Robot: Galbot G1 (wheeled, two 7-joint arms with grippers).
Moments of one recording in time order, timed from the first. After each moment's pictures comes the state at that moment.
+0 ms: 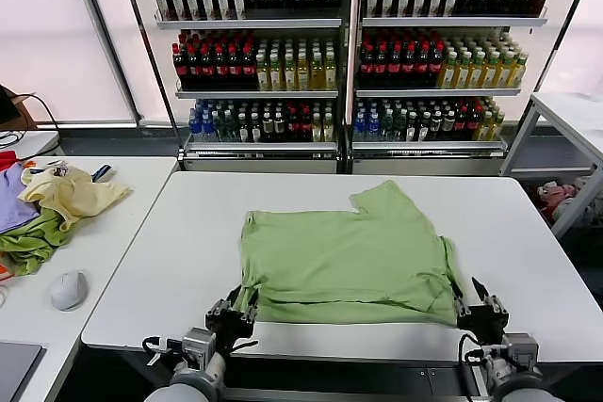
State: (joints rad) left arm 1.38 -1.13 -0.18 -2.19 -0.36 0.57 -0.36; right arm -1.49 1.14 0.65 2.10 0.33 -0.37 0.13
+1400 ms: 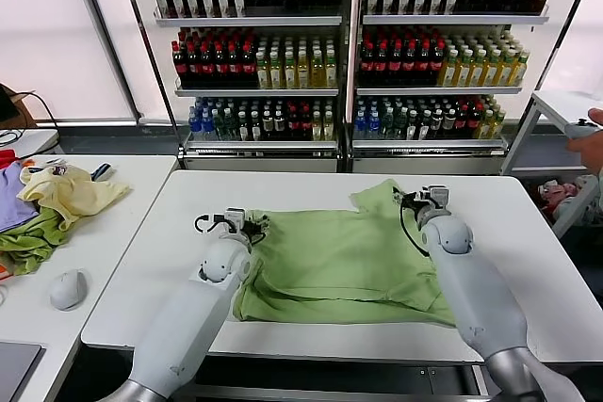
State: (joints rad) left arm 0.59 -1.32 -0.05 -1.26 -0.52 0.57 -0.38; right arm -0.41 1.25 0.20 0.97 0.47 -0.40 0.08
